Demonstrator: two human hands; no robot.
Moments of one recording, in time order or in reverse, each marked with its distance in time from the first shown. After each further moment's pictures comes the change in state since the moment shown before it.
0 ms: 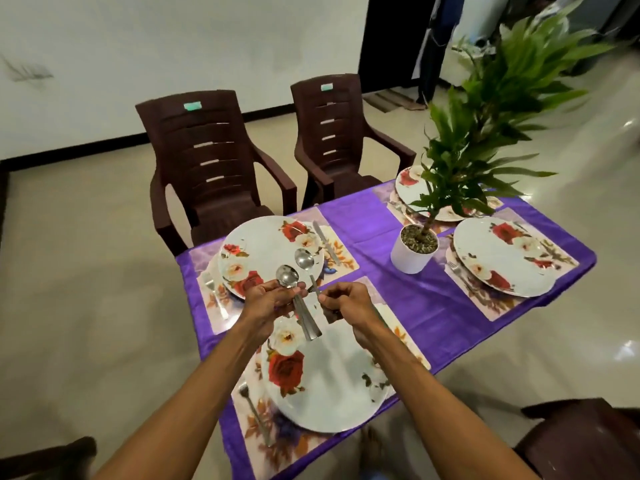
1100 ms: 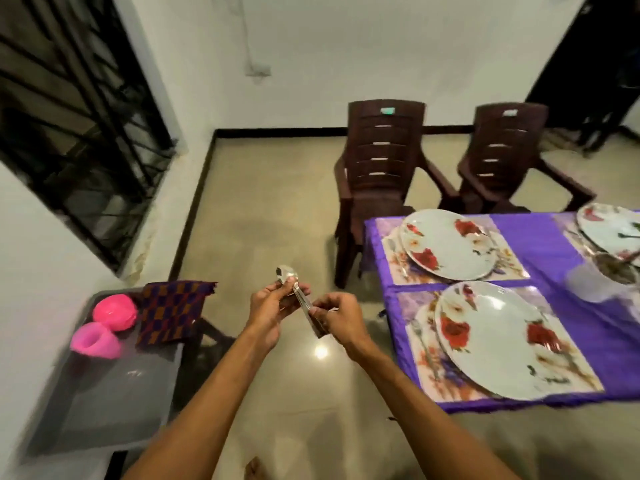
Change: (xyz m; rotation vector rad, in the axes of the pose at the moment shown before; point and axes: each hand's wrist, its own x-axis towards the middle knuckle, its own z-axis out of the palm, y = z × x) left_hand -0.273 0.026 -0.345 -0.216 0.391 0.200; right_hand -0.231 0.055 0.371 -0.321 -0.394 -0.208
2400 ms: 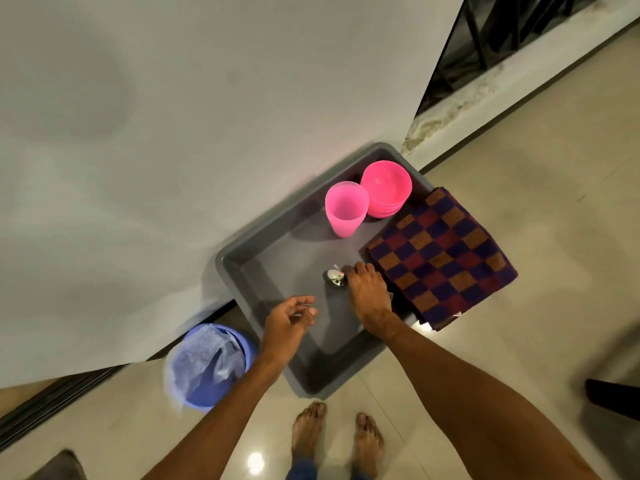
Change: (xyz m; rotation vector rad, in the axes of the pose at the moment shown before) left_hand 0.082 -0.173 -0.520 0.066 0.926 -0.067; right_hand 0.226 0.238 0.600 -1.377 -0.931 -0.904
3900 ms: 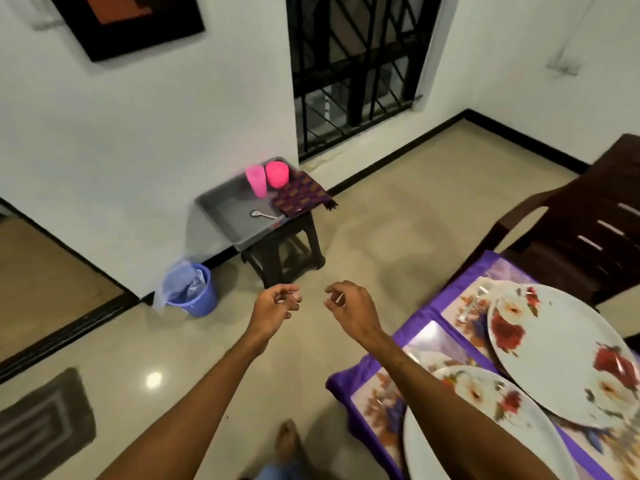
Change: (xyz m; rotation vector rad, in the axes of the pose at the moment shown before) left_hand -0.633 -0.019 0.216 0.008 -0.007 0.258; right_hand -0.732 0.100 -0.128 0.553 0.351 0.018
